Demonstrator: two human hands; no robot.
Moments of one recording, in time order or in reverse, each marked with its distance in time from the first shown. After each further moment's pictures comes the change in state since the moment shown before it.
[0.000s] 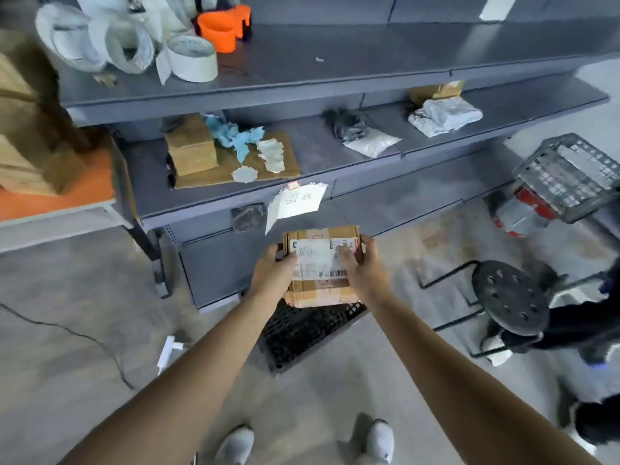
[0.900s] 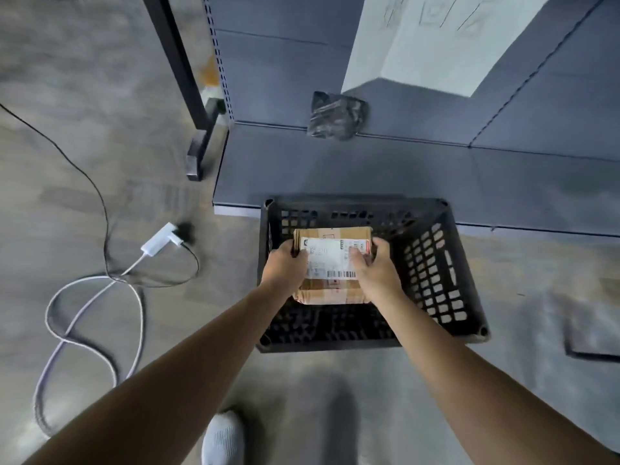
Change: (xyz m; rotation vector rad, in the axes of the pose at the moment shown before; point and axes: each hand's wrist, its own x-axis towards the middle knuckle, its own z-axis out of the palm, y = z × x) left_hand 0.219 -0.411 0.147 0.107 0.315 -0.252; right_hand 0.207 0.400 0.249 -0.209 -0.462 -0.060
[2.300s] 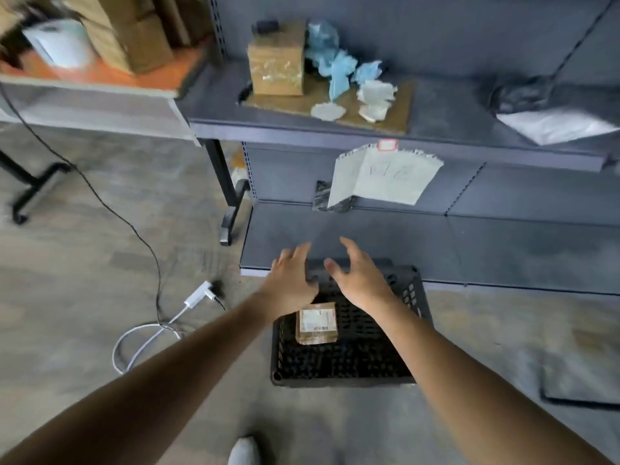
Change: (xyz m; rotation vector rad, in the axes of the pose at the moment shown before) left_hand -0.142 0.200 -0.128 0.459 -0.056 0.312; right_hand -0.088 -0.211 -0.126 -0.228 -0.175 -0.315
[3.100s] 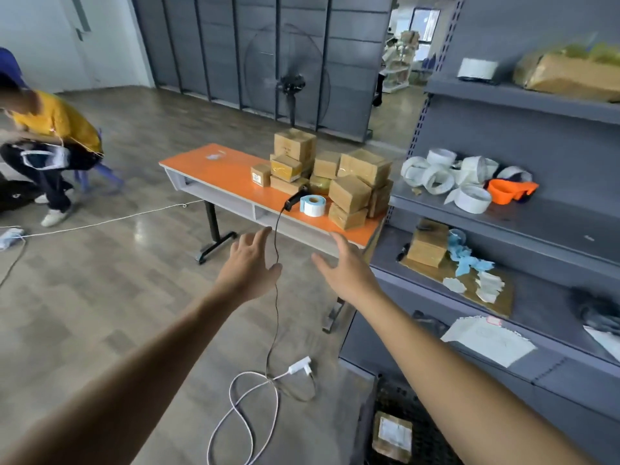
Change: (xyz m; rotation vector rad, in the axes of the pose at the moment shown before) left_hand -0.327 -0.082 -0.433 0.055 0.733 -0.171; right_hand -0.175 -0.503 0.011 -0.123 -0.018 -0.559
